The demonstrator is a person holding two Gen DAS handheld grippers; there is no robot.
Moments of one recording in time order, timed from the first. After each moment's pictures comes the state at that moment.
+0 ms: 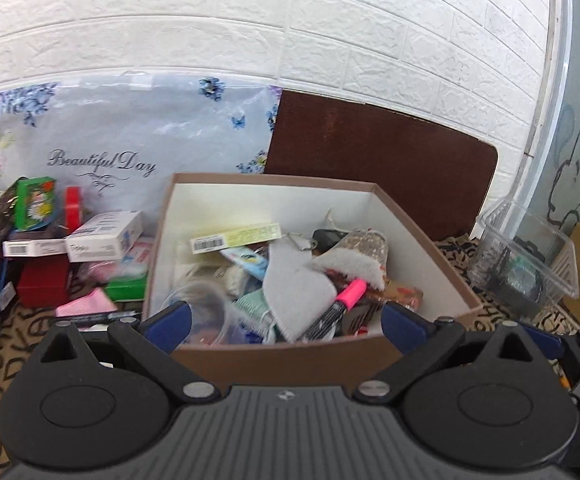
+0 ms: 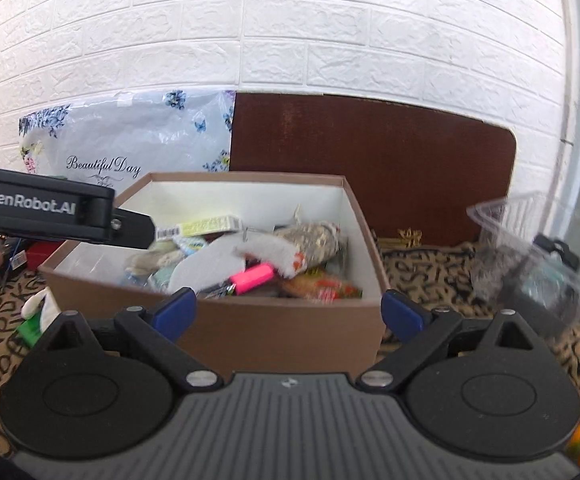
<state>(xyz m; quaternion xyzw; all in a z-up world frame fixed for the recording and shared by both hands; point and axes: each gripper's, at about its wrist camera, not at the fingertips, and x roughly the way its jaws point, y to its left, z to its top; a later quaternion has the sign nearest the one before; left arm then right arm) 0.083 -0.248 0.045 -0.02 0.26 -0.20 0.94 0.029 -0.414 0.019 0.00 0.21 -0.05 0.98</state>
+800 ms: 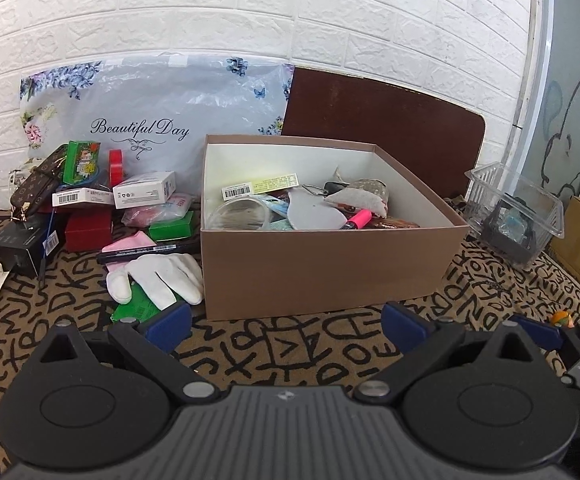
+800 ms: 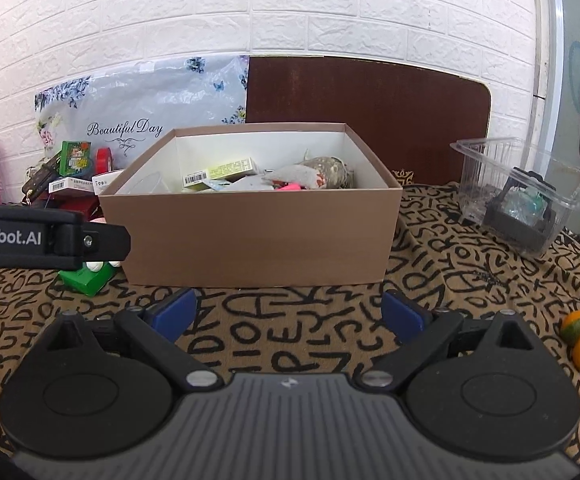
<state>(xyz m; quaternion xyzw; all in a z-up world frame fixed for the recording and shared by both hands) 0.008 -0.202 0.022 0.00 0.27 -0.20 0.94 -0.046 -0.357 -0.006 0.02 0.24 -0.08 0.97</state>
